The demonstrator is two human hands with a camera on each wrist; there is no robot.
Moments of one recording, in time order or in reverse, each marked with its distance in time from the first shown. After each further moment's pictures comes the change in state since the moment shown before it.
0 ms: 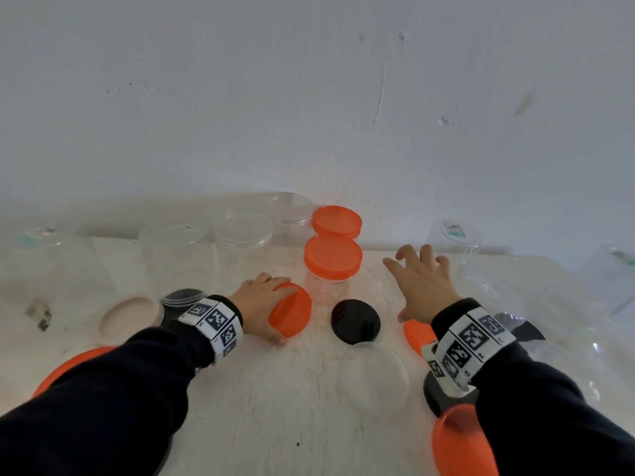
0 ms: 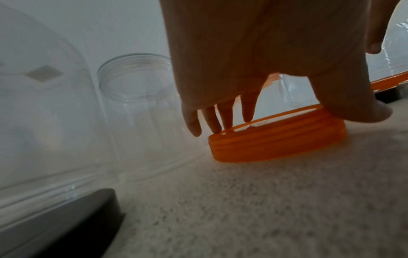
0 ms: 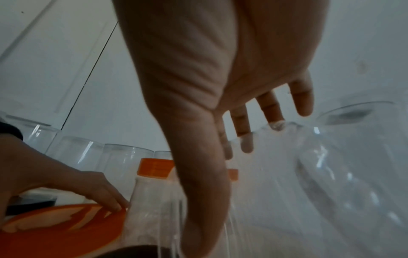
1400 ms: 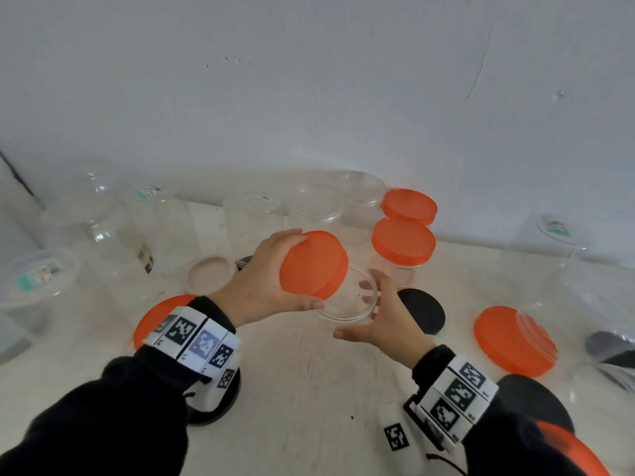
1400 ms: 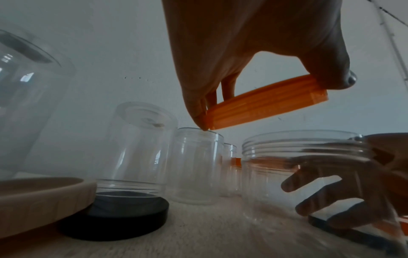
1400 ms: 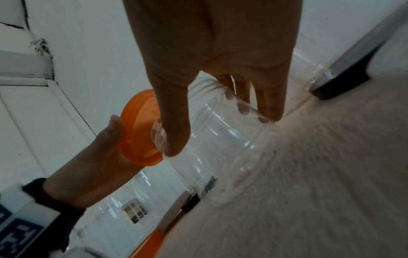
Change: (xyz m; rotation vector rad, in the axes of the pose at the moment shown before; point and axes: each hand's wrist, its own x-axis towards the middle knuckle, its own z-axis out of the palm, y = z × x) left_hand -0.102 -0.015 0.001 -0.732 0.604 -0.077; right_hand -0.019 -0.125 0.027 1.429 -0.113 -0.209
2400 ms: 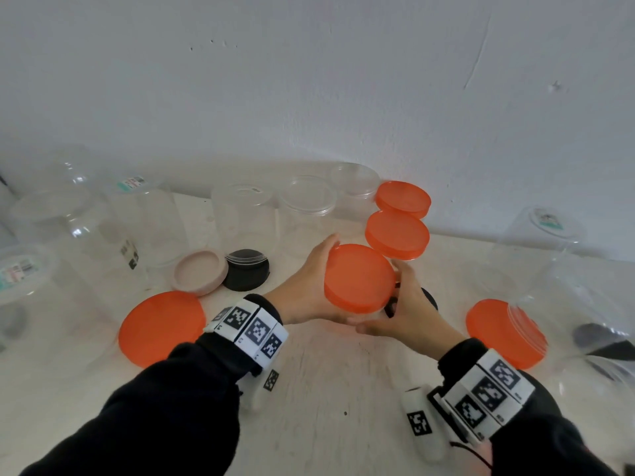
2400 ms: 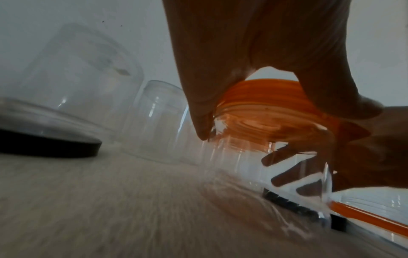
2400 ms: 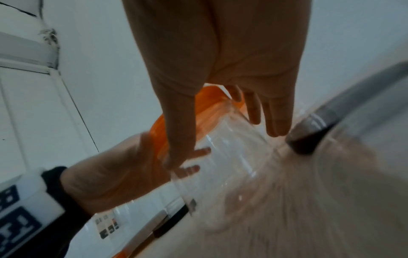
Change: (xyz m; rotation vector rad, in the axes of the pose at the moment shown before) left_hand 0.028 0.015 0.058 -0.202 -0.249 -0.124; right_hand -0.005 0.004 -0.033 -0.119 0.032 -0.001
